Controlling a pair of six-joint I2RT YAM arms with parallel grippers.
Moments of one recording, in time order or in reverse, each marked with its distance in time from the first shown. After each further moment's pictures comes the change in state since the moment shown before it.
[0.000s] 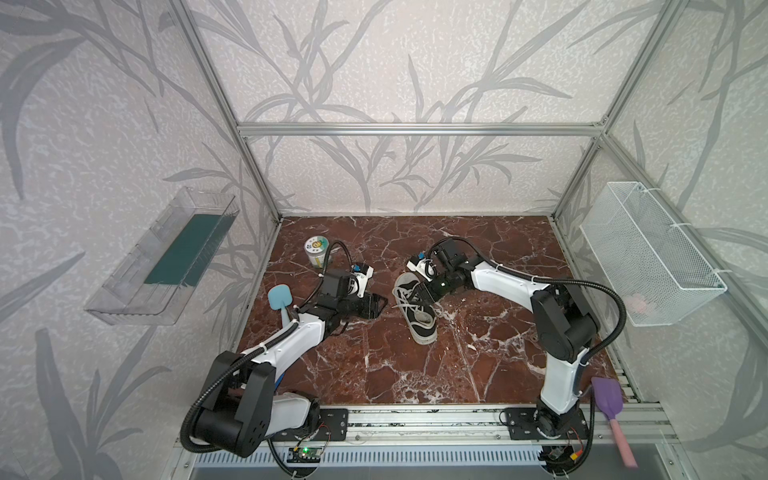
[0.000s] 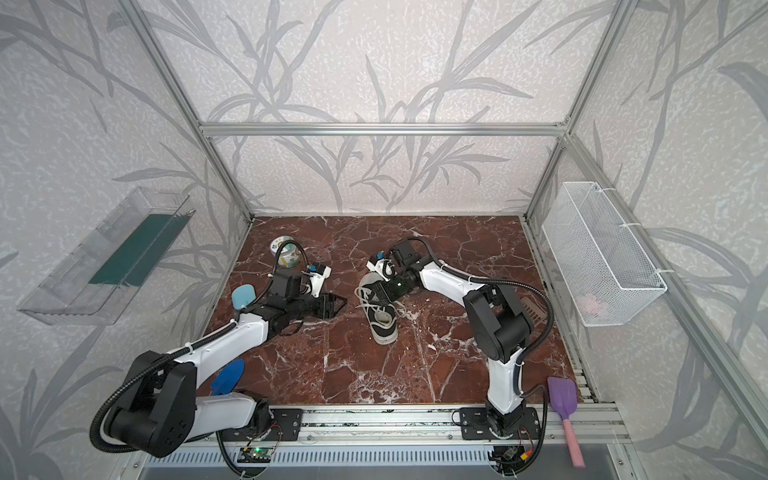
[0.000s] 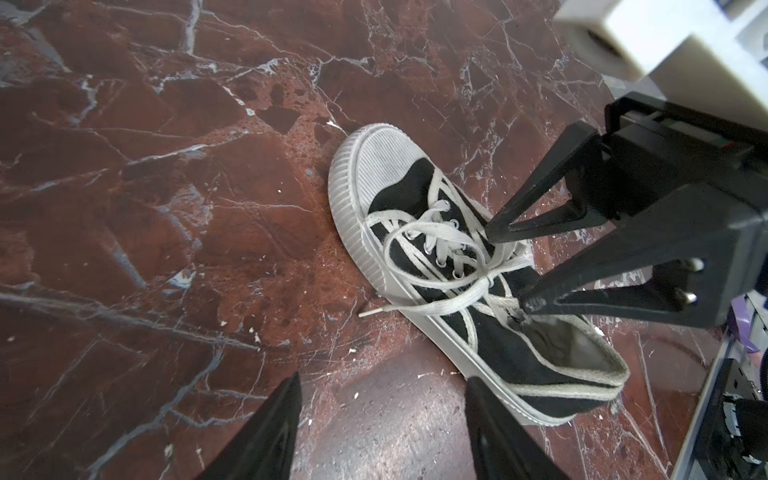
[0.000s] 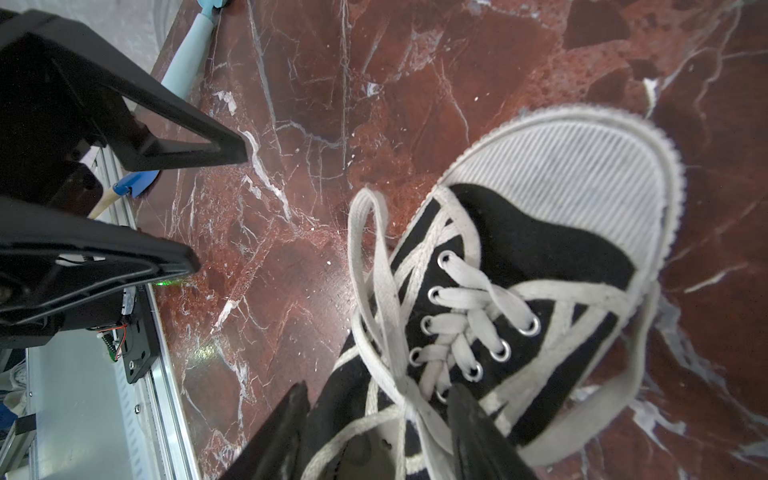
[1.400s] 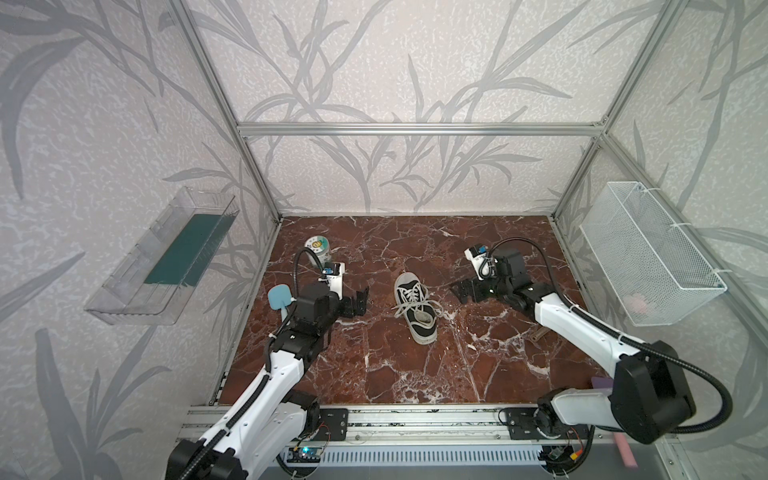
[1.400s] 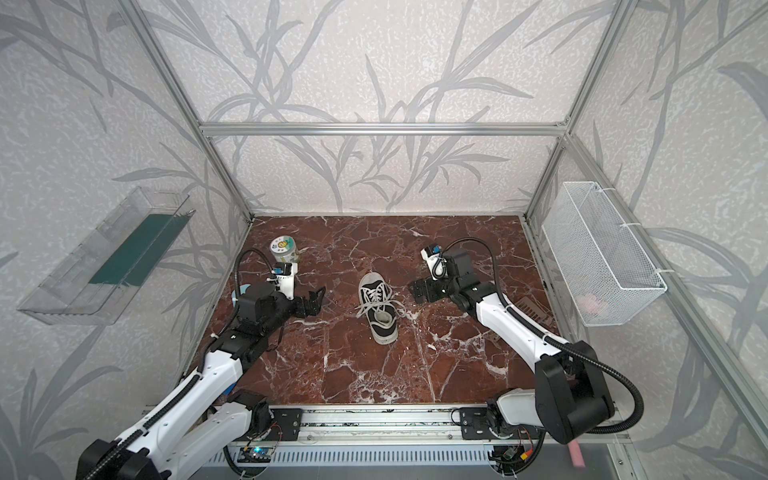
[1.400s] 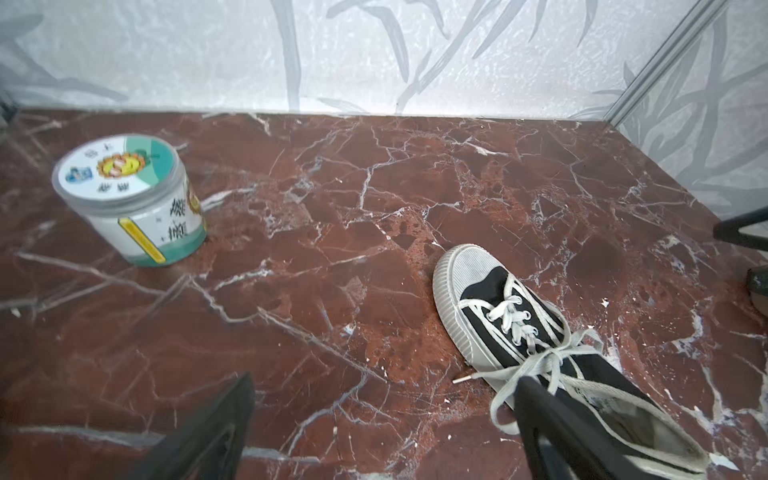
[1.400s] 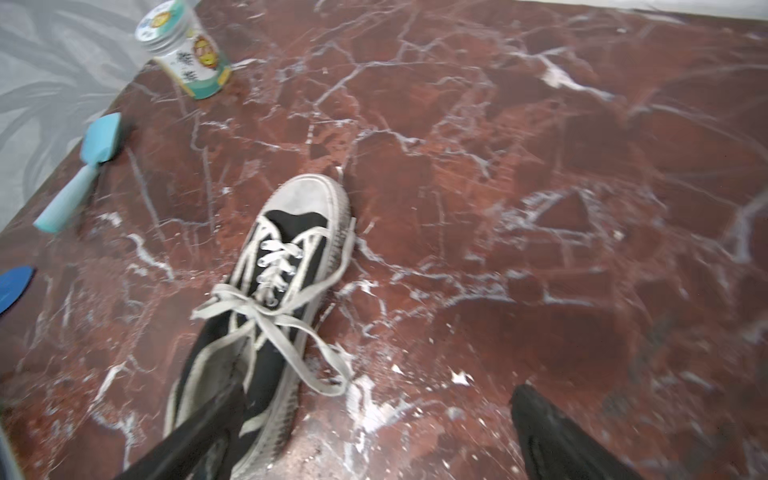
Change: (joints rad) left arm 0.032 -0.412 -0.151 0.047 -0.336 -0.003; right arm -0.228 -0.607 -0.528 0.268 0.341 0.092
